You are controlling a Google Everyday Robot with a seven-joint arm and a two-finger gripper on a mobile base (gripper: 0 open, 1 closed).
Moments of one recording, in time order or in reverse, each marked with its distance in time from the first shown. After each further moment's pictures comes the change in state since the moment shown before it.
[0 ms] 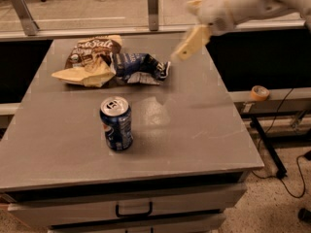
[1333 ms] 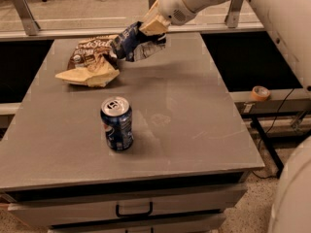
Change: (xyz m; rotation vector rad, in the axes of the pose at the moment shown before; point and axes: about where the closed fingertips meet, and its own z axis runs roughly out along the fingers) arm -0.048 -0.014 0.068 0.022 0.103 -0.158
